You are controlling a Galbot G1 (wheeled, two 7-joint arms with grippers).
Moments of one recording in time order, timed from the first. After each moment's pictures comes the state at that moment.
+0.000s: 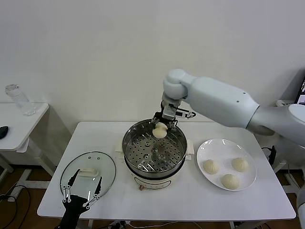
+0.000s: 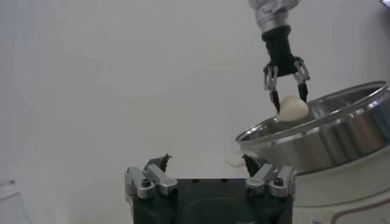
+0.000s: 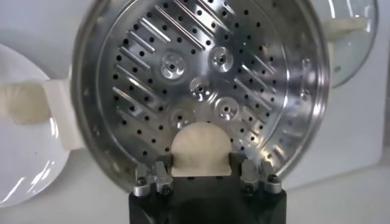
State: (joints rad) left arm 1.81 -1.34 -0.67 -2.00 0.14 -0.52 0.04; right arm 0.42 1.23 -1.04 1.16 -0.27 0.57 -1.26
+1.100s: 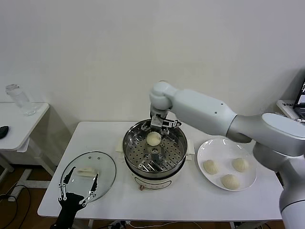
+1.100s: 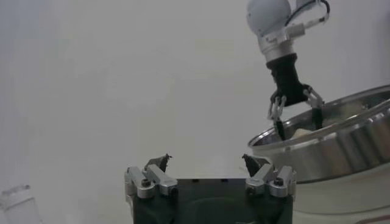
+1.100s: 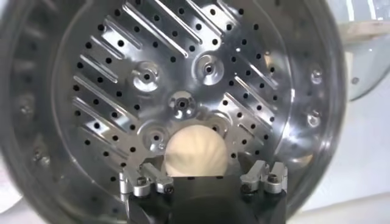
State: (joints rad) left arm 1.80 -1.34 -0.68 -2.01 0.13 -0.52 0.04; right arm 0.40 1.20 -0.95 1.17 -0.22 0.45 -1.33
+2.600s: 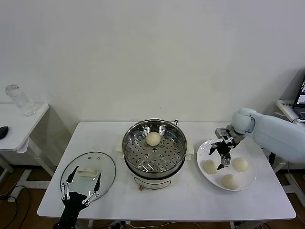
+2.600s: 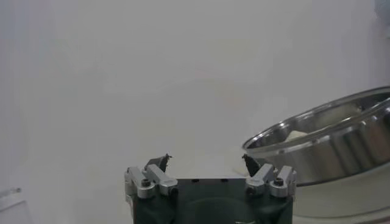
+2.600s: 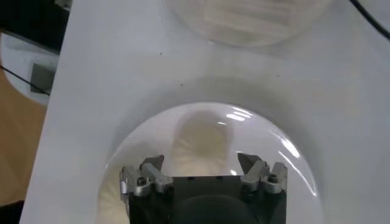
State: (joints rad) left arm 1.80 -1.35 -0.67 -2.02 0.15 -0.51 0.03; right arm 0.27 0.74 -1.23 1.15 0.23 -0.10 -1.13
